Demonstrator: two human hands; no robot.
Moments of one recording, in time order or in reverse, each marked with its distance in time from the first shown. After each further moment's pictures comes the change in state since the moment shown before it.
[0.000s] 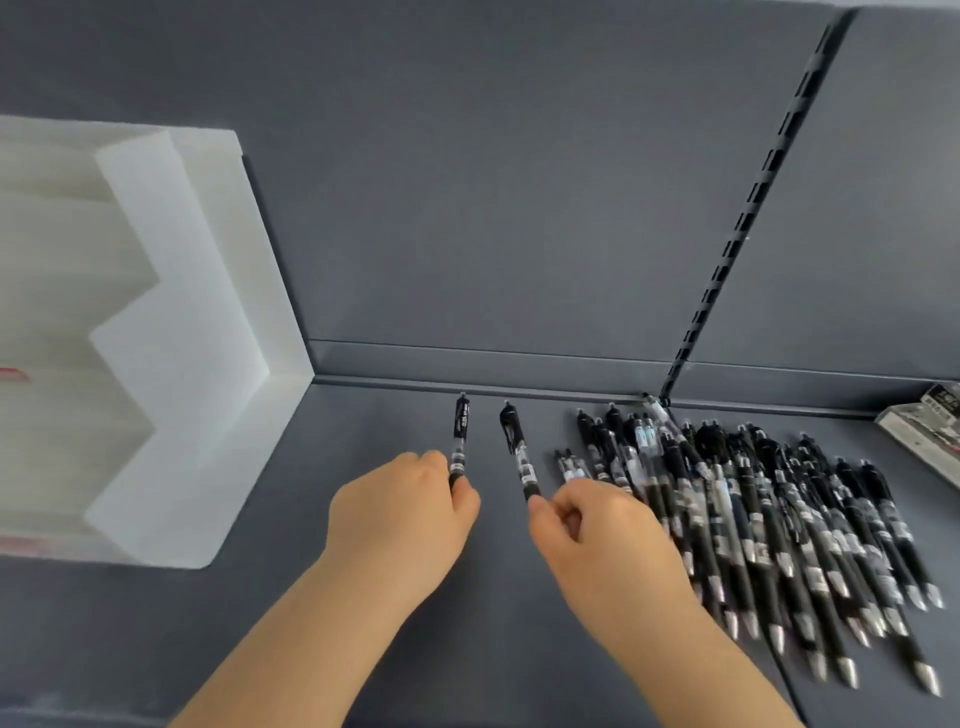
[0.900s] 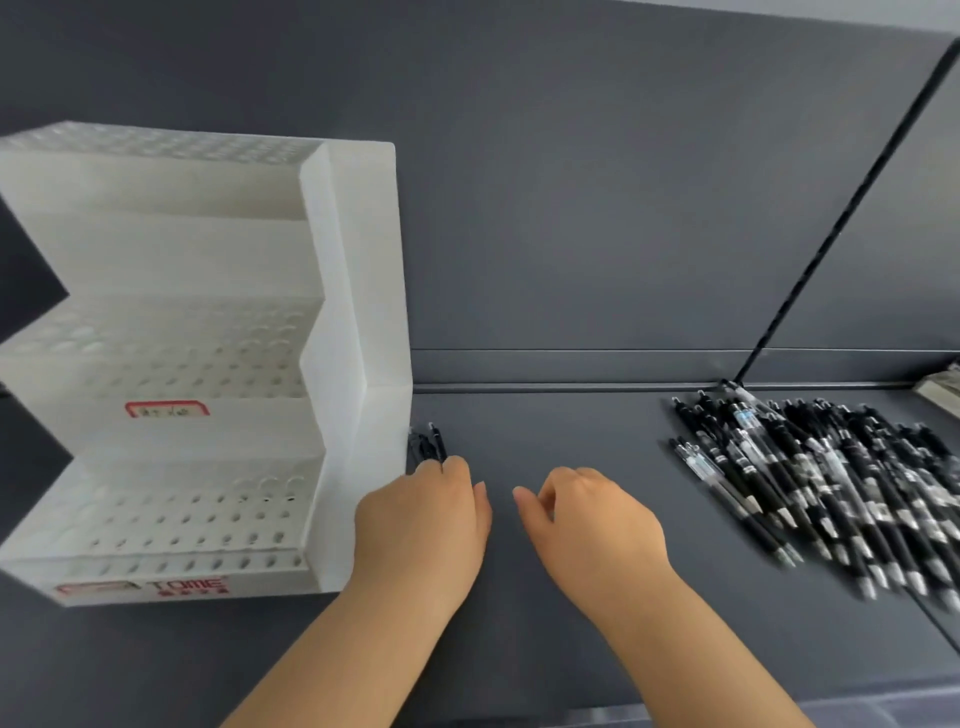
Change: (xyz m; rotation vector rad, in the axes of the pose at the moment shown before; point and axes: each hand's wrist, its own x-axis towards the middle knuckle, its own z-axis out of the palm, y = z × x) left_hand 0.004 -0.144 -0.008 0.070 0.089 0.203; right_hand 0.013 -0.117 0.110 -0.370 0.027 0.046
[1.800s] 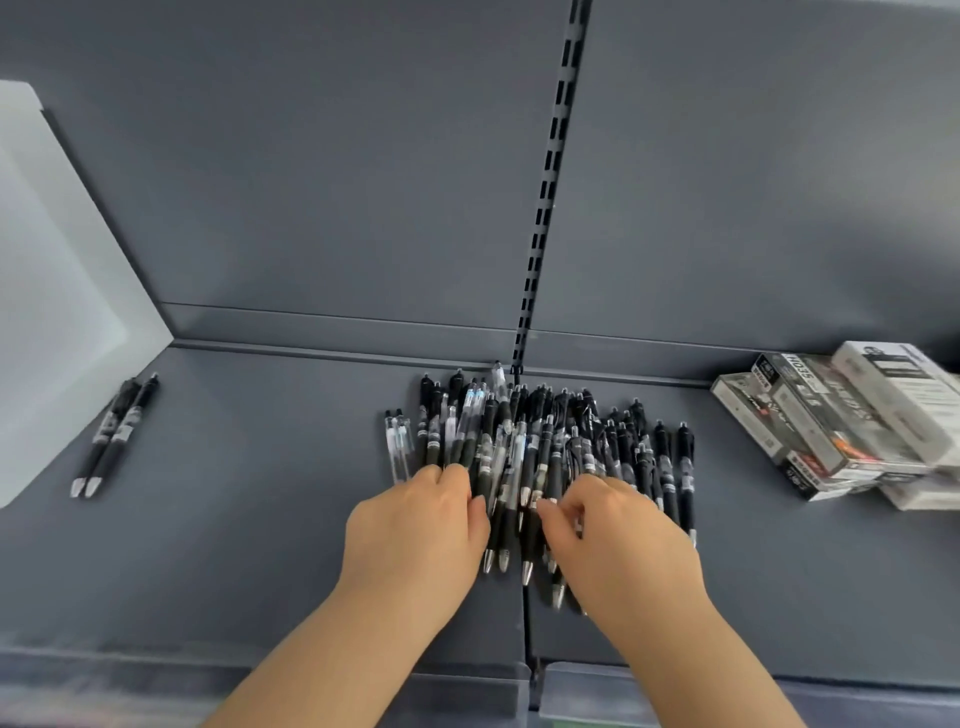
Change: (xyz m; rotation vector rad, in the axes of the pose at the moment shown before) left_hand 0.005 0.321 0.023 -0.070 0.017 -0.085; right_hand -0.021 0.323 -0.101 0.033 -0.005 -0.054
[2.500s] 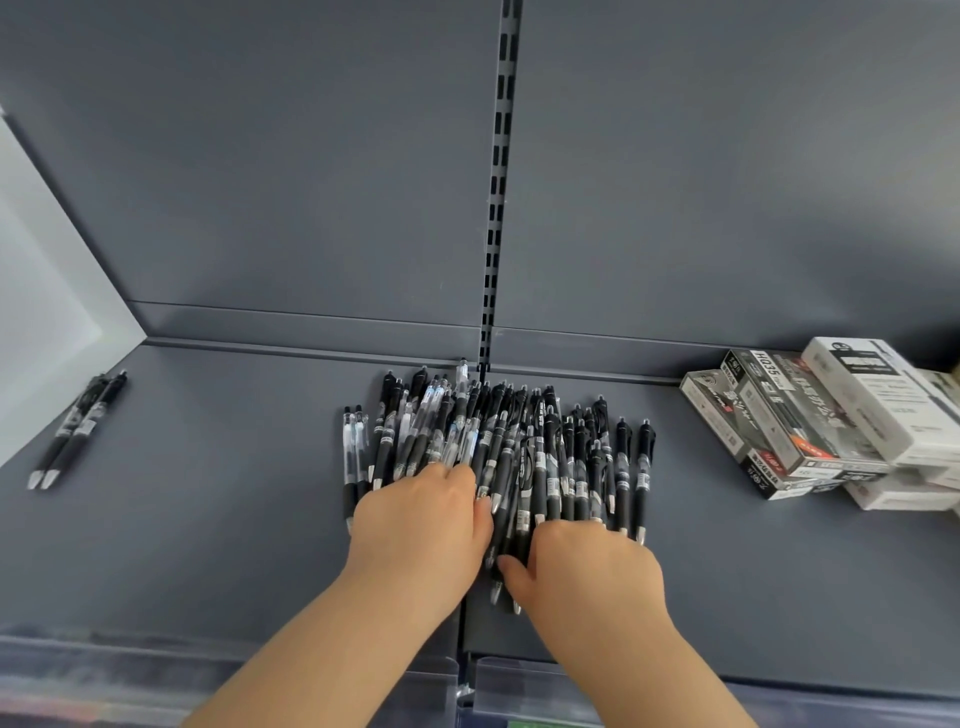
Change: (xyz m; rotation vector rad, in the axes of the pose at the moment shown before) left_hand 0.010 0.051 0.012 0.064 -0.028 0.042; right_hand -0.010 0.026 -0.009 -0.230 -0.273 -0.075
